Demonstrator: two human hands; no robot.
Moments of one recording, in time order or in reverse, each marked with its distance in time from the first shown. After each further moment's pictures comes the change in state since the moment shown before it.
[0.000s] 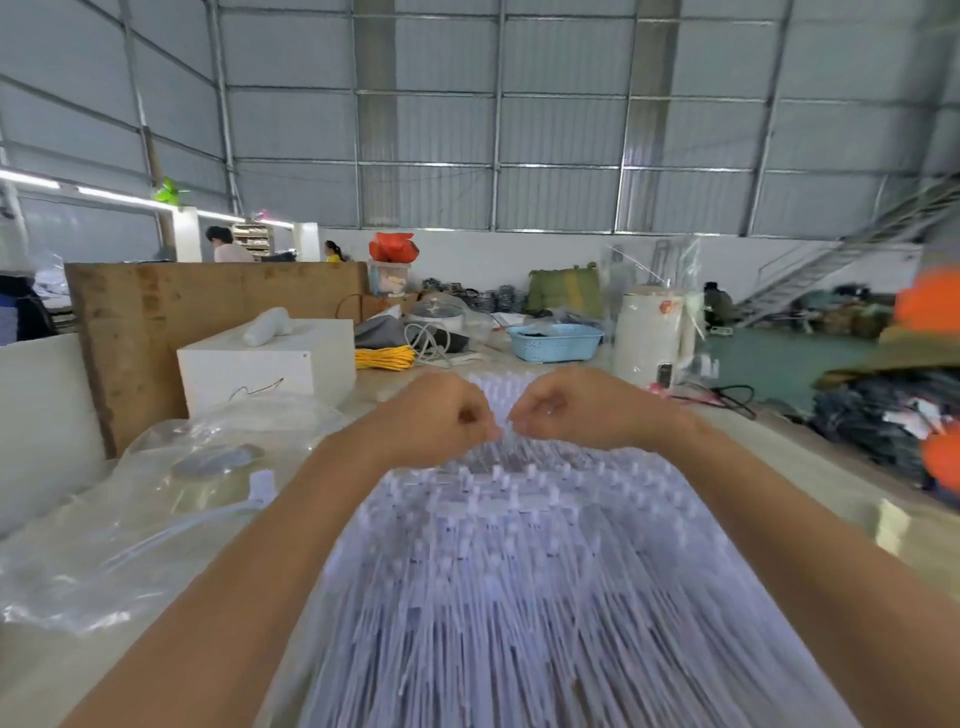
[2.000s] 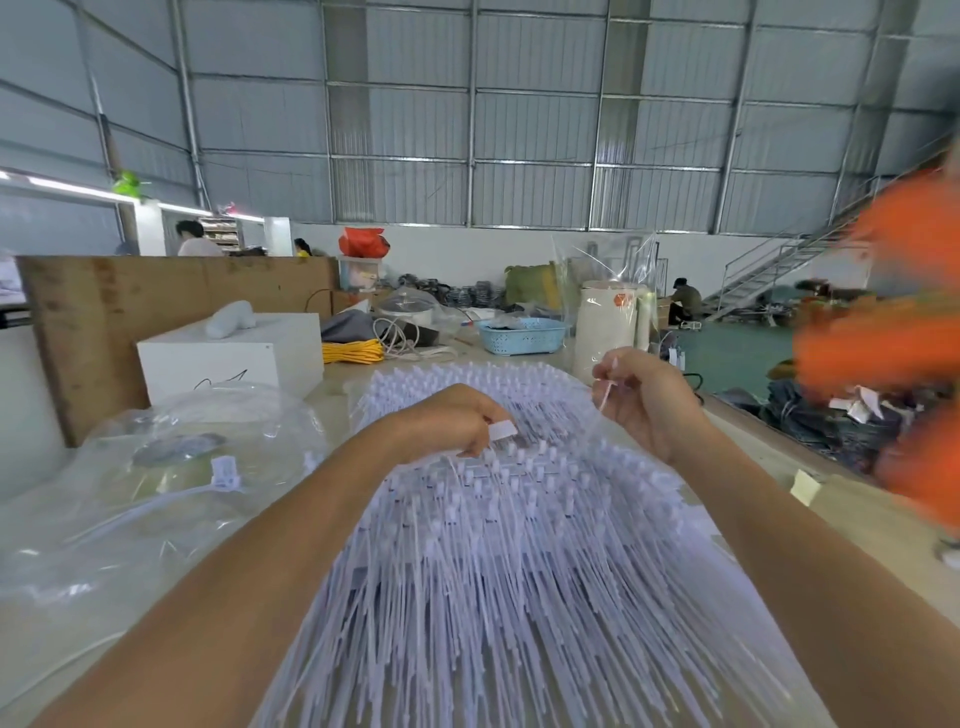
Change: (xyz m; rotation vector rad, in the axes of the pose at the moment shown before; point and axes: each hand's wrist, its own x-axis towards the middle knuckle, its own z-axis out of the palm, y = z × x) left_hand 0.024 0.048 0.042 -0.531 -0.248 -0.181; right_hand -0.062 0.068 -0.020 1.411 0.589 0.303
